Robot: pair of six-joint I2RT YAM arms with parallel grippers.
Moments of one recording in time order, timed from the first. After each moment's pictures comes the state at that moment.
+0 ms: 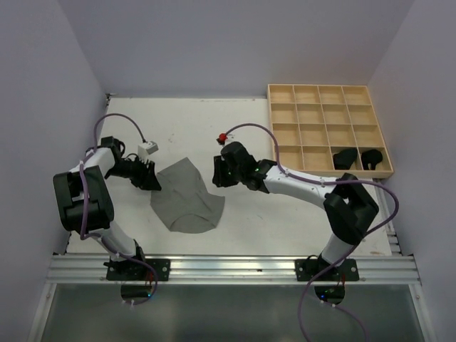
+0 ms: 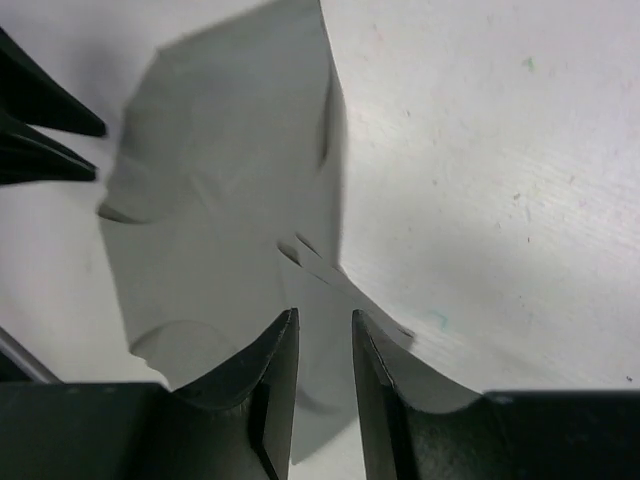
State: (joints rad) left arm 0.27 1.69 1.03 -0.86 0.80 0.82; right arm 0.87 1.67 1.17 -0.16 0.06 0.58
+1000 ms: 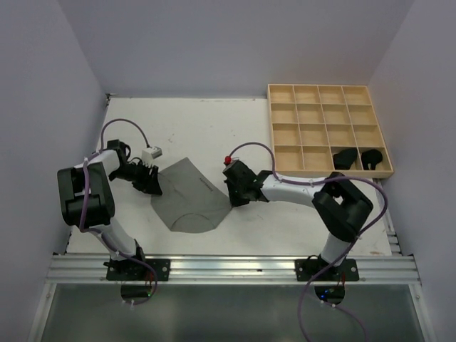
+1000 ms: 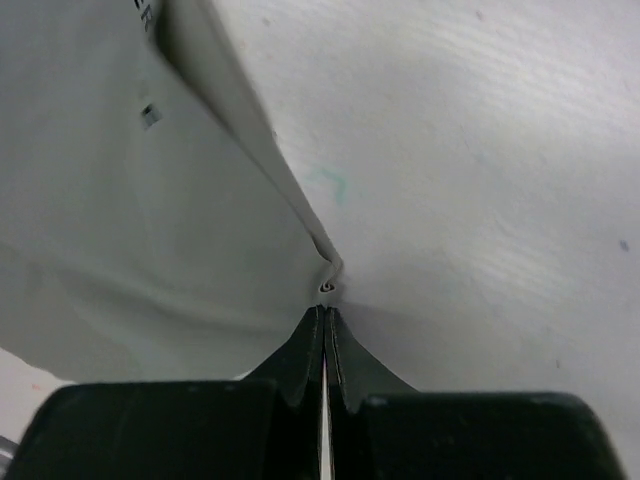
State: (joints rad) left arm 0.23 1.74 0.98 -0.77 0.70 0.76; right arm 0.88 1.79 1.07 -0.32 0.07 0.54
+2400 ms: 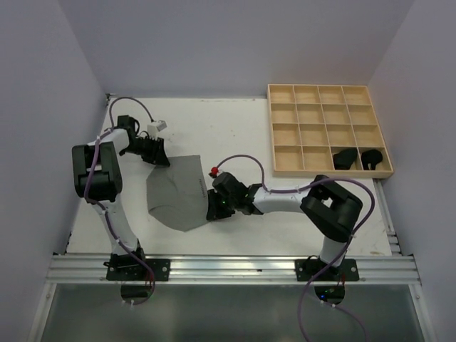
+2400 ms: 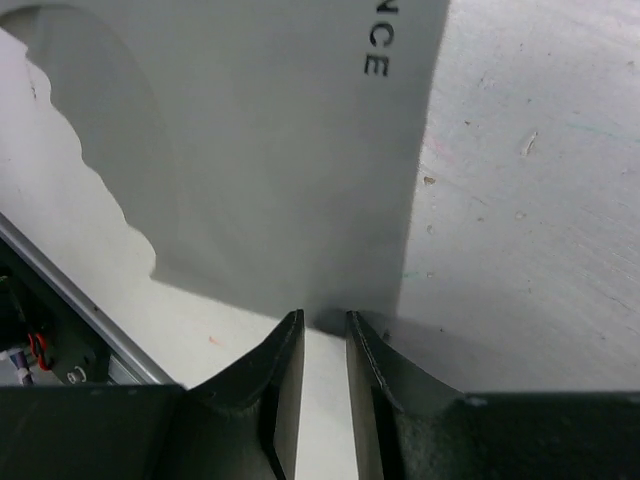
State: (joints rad) left arm 0.15 2.03 1.34 -0.65 0.76 0.50; right arm 1.00 1.81 0.97 -0.03 -0.12 0.76
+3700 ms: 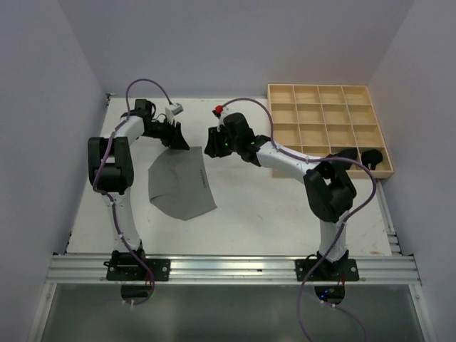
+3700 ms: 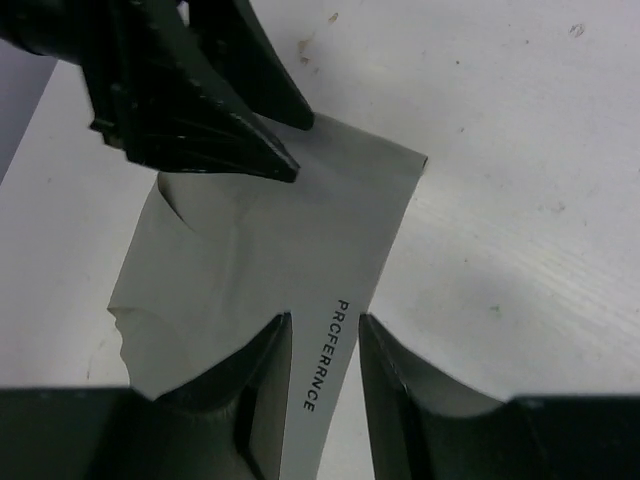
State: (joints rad) left arm 0.02 2.18 1.63 -0.64 0.97 0.49; right arm 0.71 1.92 1.42 -0.07 -0.13 0.41
